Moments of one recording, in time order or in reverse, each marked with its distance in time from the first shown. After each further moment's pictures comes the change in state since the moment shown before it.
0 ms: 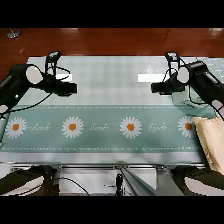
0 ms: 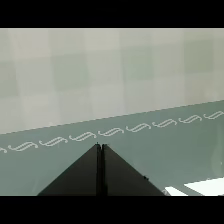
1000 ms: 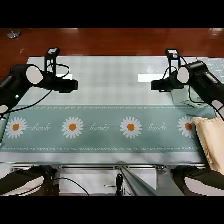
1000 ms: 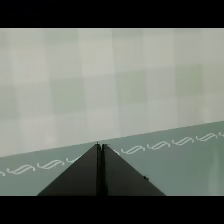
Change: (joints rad) left arm -0.004 0.000 0.000 -0.008 0.108 0.000; right arm 0.000 0.000 0.000 -0.029 -0.106 0.000
